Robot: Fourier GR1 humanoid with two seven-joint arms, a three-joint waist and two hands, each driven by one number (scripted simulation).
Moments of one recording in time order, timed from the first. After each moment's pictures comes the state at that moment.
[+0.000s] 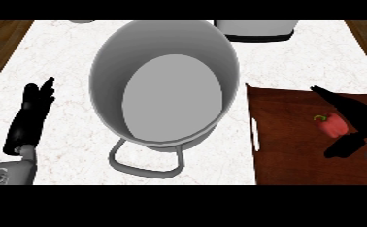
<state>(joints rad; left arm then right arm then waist) -0.11 0.33 0.11 -1.45 -0.15 0.09 0.40 -0.19 -0.54 -0.08 -1.22 0.73 0.40 -0.10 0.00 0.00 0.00</state>
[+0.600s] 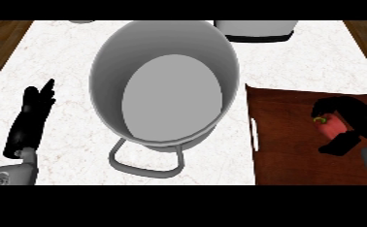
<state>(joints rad) -0.09 0.30 0.13 -1.48 -0.18 0.07 0.41 -0.23 -0.52 -0.10 -1.12 0.81 0.30 -0.24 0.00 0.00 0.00</state>
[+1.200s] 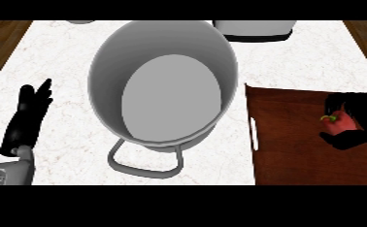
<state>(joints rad) -0.11 0.30 0.17 -1.44 -0.18 0.04 0.38 -0.18 -0.51 -0.14 -1.26 0.86 0.18 -0.25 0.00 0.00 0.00</state>
